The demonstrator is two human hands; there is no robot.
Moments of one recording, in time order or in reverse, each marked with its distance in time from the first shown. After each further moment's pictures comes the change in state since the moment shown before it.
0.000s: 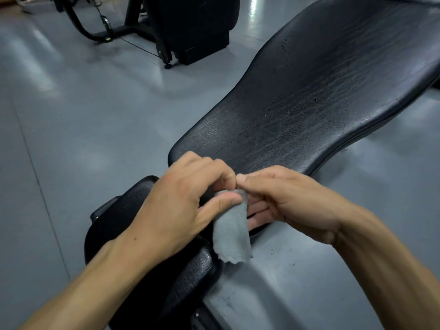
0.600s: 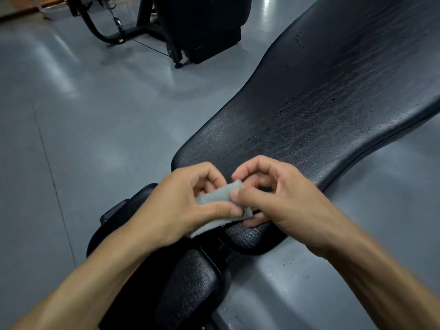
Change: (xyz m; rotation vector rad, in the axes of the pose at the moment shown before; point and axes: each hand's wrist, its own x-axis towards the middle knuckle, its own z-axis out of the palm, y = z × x) left_hand 0.017 -0.027 0.009 -0.475 -0.180 -0.472; right_hand 0.026 0.008 -0.001 -0.049 0.340 -0.159
